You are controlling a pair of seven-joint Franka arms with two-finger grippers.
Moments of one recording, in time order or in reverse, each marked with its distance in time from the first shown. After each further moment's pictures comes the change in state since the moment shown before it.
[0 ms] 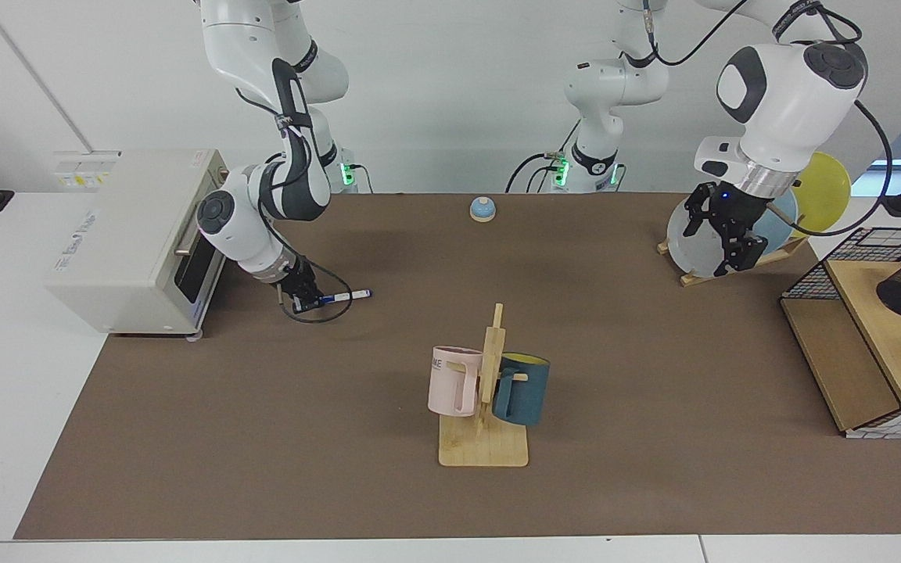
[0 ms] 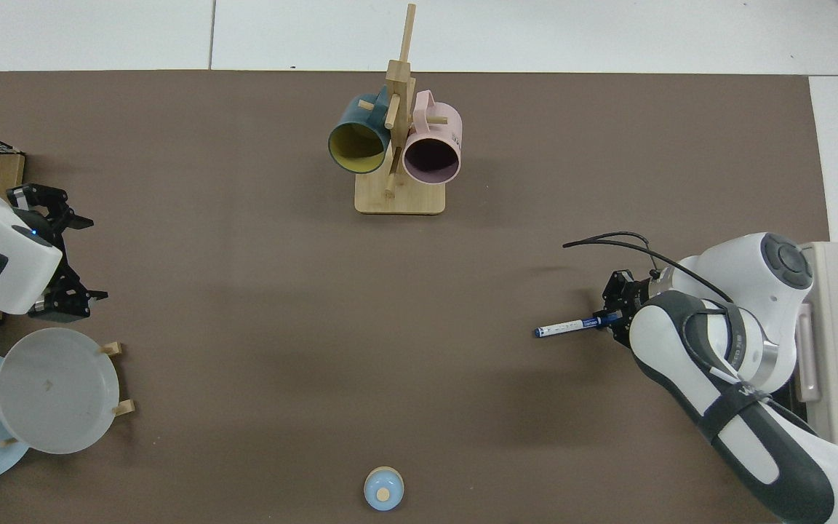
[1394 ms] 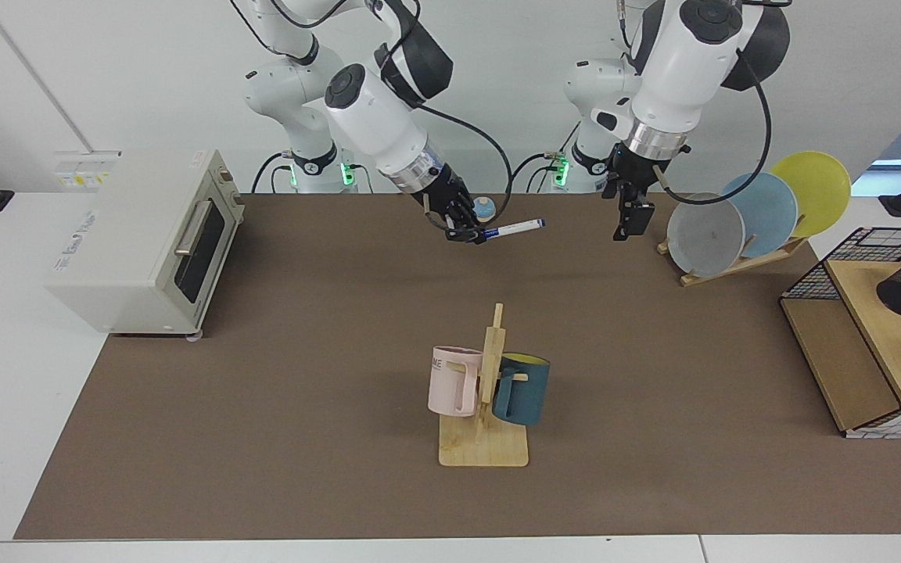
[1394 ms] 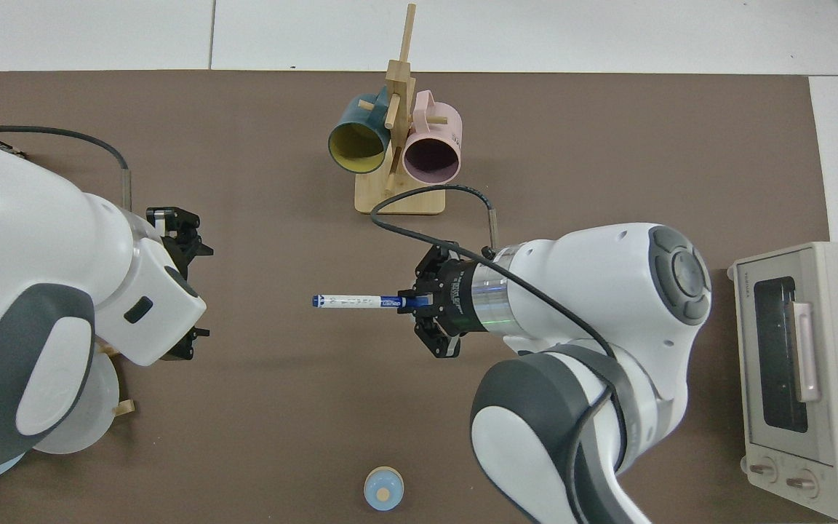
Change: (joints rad) left arm -0.087 -0.028 -0.204 0.098 -0.015 -0.192 -0.078; right arm 0.455 -0.092 0.026 0.350 0.290 -0.014 0.589
